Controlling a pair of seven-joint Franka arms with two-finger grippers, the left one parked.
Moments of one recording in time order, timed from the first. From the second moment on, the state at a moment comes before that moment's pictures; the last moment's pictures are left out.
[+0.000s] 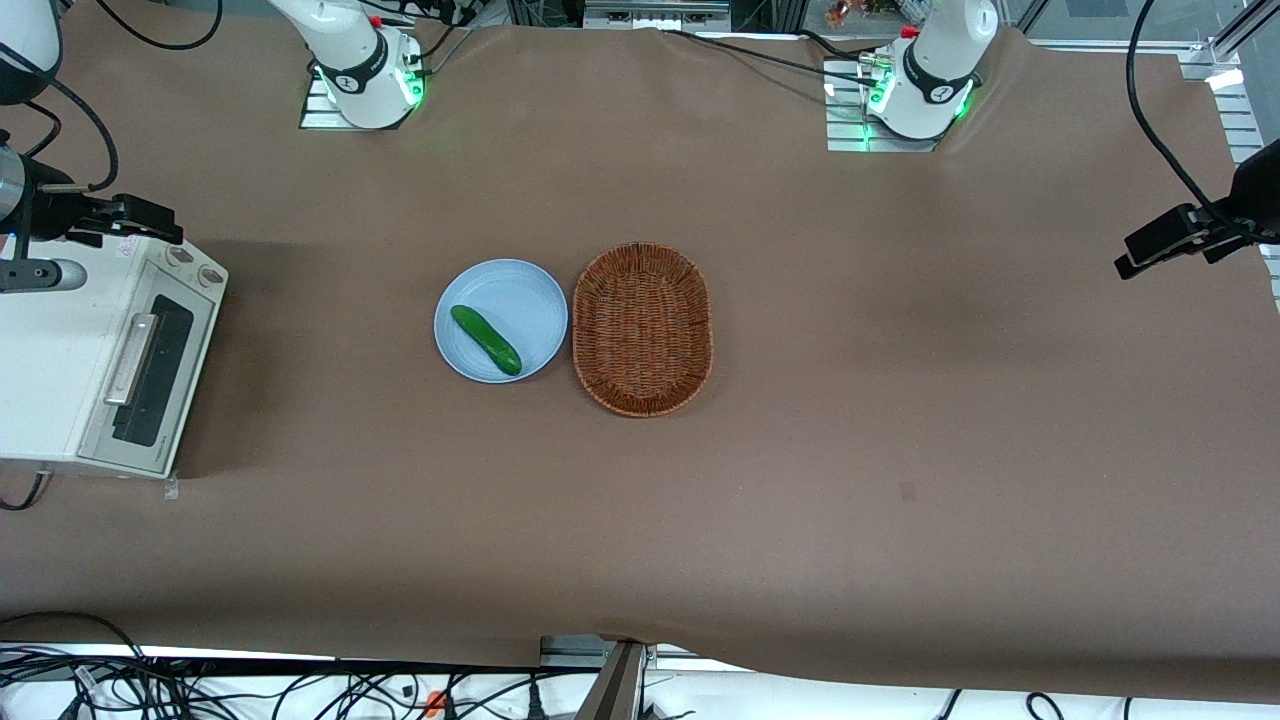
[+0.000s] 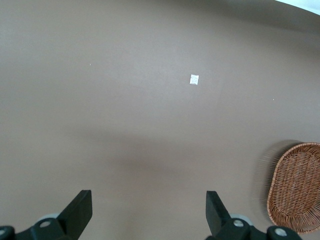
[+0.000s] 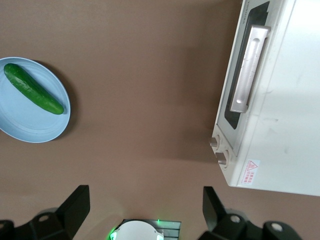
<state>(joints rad) -0.06 0.06 -0.02 -1.66 -0.03 1.50 -0.13</state>
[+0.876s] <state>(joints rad) -0.06 0.06 -0.02 -1.66 -0.04 1.52 -0.12</state>
